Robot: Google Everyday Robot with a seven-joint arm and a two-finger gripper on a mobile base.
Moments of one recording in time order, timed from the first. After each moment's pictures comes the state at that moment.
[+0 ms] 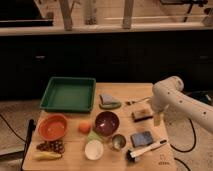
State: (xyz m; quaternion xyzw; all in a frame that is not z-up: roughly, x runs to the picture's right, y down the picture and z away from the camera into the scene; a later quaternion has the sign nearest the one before) arm 0.286 0.147 0.818 -0.28 -0.01 -0.05 0.96
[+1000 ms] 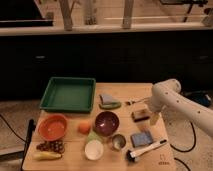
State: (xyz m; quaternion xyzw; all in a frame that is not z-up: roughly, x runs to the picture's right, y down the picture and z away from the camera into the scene) arm 0.279 0.157 0.852 -0.29 -0.04 -0.03 0.96
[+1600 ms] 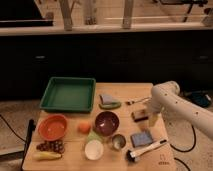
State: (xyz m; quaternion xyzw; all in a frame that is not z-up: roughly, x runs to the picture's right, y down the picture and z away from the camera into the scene) arm 0.278 0.168 0.866 -0.29 -0.04 -0.01 0.96
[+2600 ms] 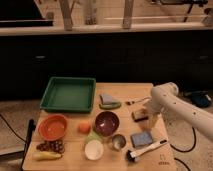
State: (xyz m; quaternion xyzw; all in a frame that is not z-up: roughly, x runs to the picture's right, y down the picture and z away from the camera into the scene) arm 0.280 0.177 0.878 -0.30 -0.05 -0.03 0.95
